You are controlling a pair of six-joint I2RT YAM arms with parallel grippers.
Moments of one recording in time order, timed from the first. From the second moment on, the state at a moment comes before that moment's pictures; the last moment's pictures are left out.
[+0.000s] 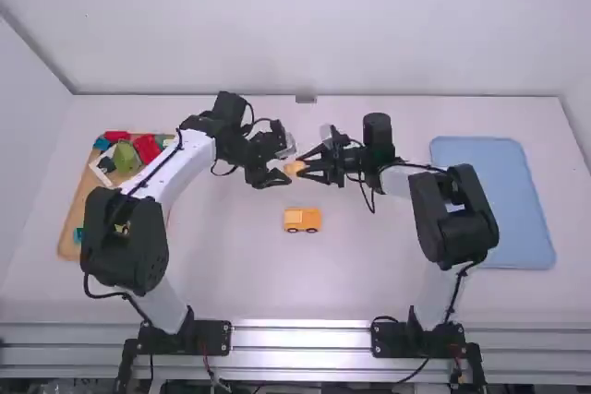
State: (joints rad) left arm -0.21 1.76 1.34 -0.77 0.75 0.99; right arm 0.26 1.98 1.00 0.52 -1.44 -0.29
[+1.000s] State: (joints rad) left arm -0.21 1.76 1.34 -0.77 0.78 0.99; right arm 0.26 1.98 1.00 0.52 -1.44 -0.29
